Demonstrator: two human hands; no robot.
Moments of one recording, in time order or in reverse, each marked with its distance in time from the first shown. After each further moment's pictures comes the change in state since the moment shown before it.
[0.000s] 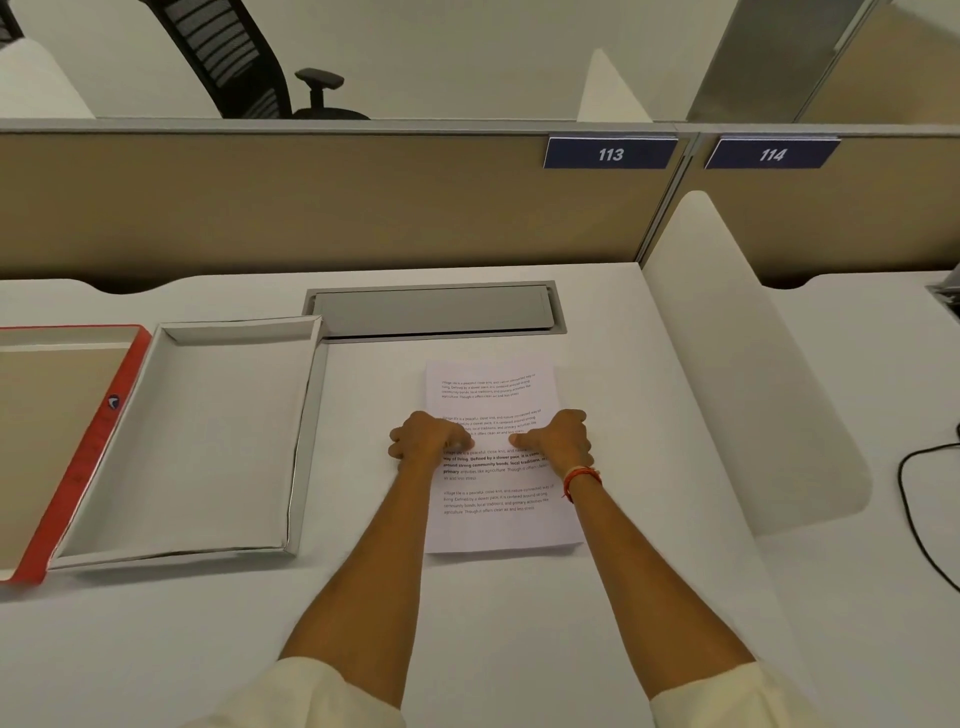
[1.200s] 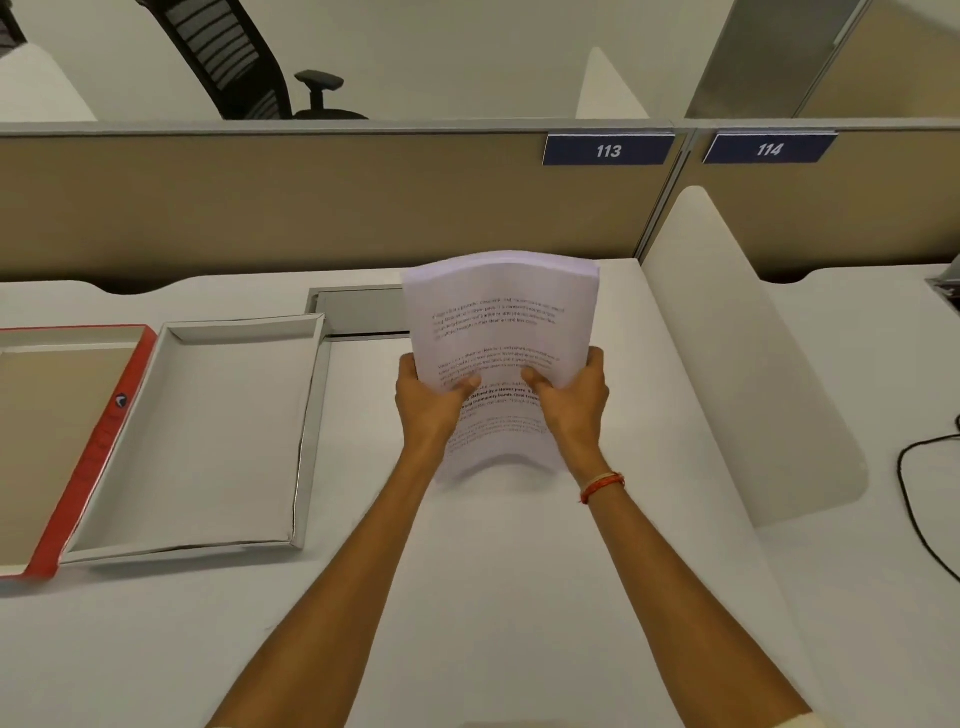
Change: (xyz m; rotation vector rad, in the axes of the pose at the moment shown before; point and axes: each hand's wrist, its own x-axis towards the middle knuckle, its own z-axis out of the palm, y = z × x) left_hand -0.038 0.002 -0.017 -0.821 0.187 0.568; right_hand -0.043 -0.025 -0.033 0.568 0.240 -0.524
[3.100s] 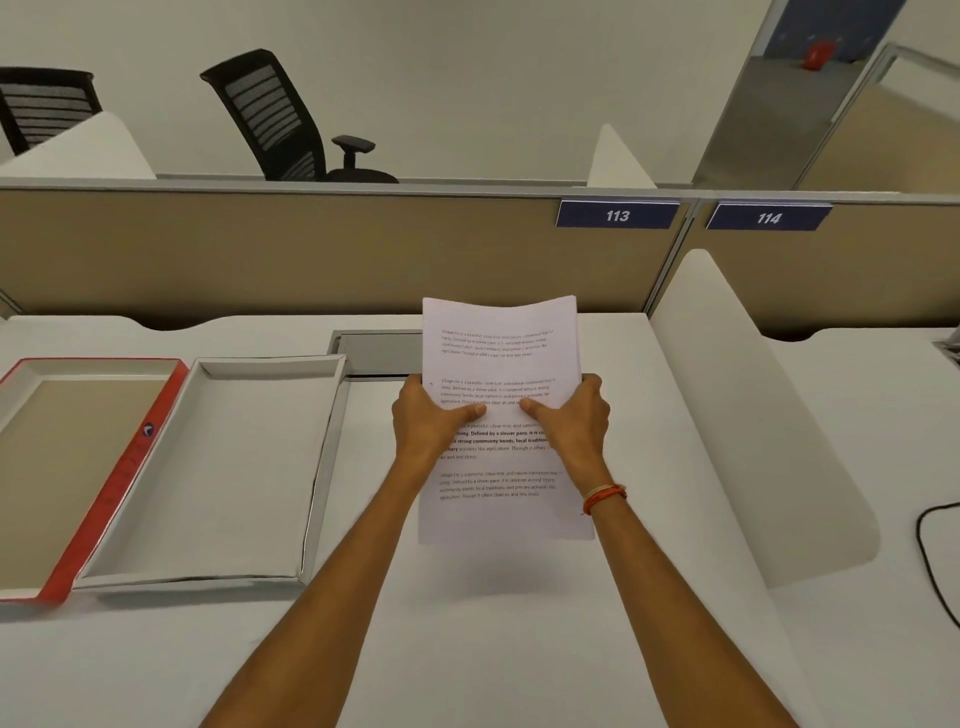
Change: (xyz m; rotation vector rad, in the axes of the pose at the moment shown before) left_hand 0.020 0.040 -0.019 0.363 -0.018 0.056; right_hand 0.017 -0.040 0.009 -0.318 -0.056 0.022
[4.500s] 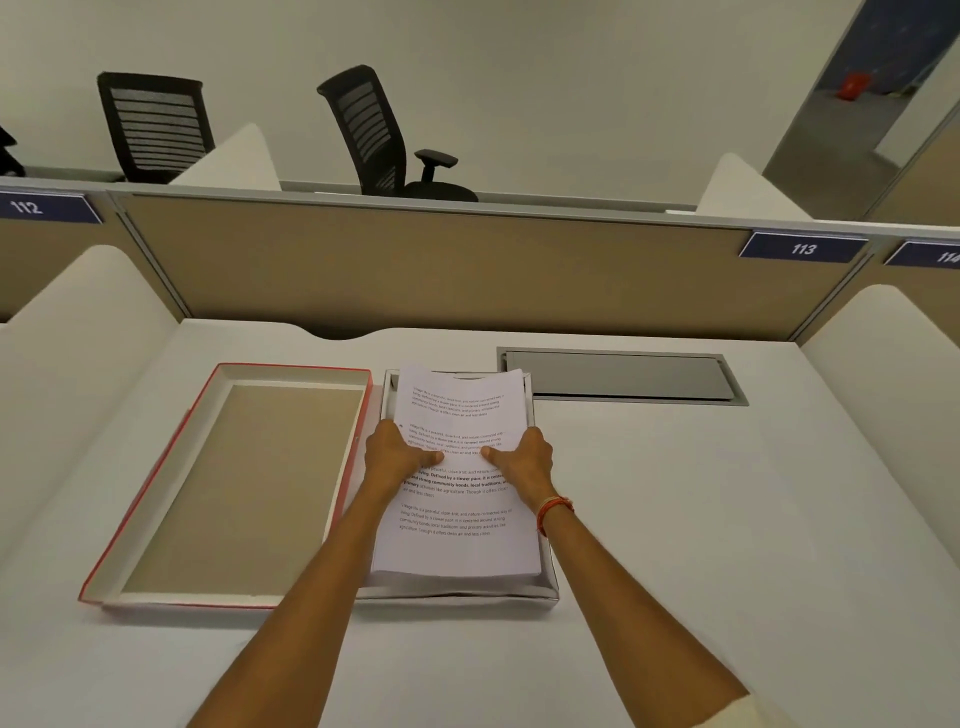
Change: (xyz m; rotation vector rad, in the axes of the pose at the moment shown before) left_hand 0.115 -0.172 -0.318 0.071 -0.157 -0.216; right_hand -0.141 -0.136 0.324 0.008 -0.307 0.131
